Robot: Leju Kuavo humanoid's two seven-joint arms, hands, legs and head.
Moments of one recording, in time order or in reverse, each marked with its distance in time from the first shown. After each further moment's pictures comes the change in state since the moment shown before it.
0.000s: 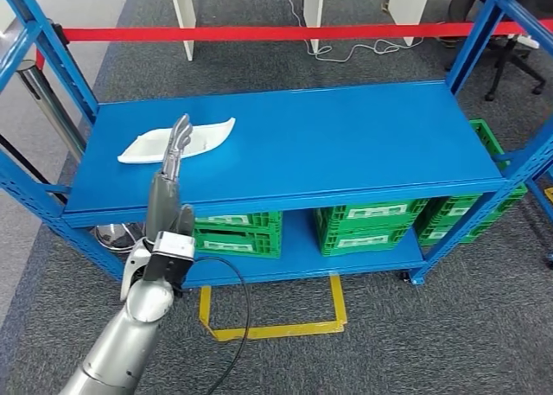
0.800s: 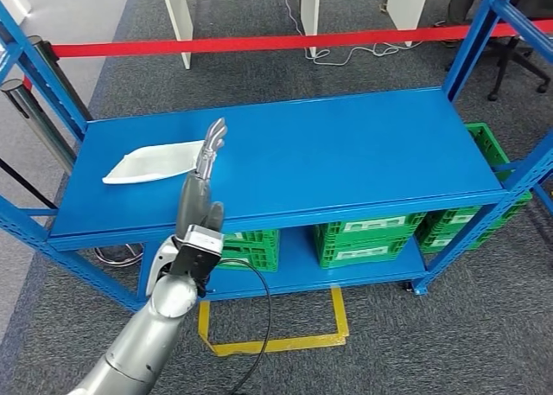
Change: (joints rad) left arm -0.053 -0.047 -0.063 0.115 0.051 0.004 -0.005; right arm 0.020 0.009 -0.020 0.008 0.000 -0.002 -0.004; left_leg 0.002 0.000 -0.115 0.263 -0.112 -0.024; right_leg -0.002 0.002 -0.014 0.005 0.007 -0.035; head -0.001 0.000
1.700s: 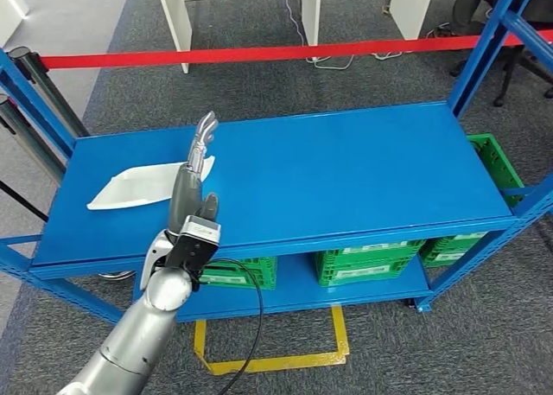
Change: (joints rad) left arm -0.020 0.022 0.022 0.013 -0.032 0.013 0.028; right arm 0.003 0.019 -0.002 0.006 0.007 -0.004 0.027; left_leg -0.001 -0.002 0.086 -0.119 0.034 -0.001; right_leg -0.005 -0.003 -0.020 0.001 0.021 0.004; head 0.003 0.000
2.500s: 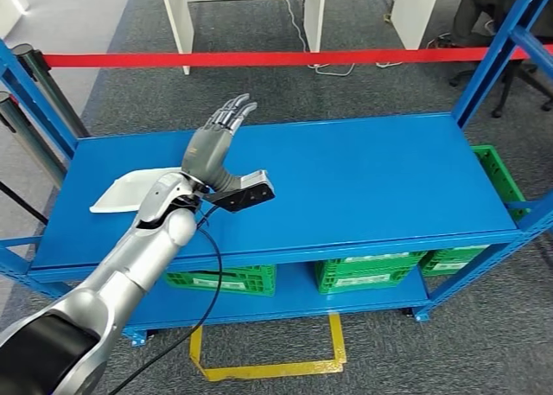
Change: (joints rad) left arm -0.406 0.048 -0.024 0.561 -0.466 0.005 0.157; right arm -0.013 -0.030 0.028 0.000 0.135 0.029 0.010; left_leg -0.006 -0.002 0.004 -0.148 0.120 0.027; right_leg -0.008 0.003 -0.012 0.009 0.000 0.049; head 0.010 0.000
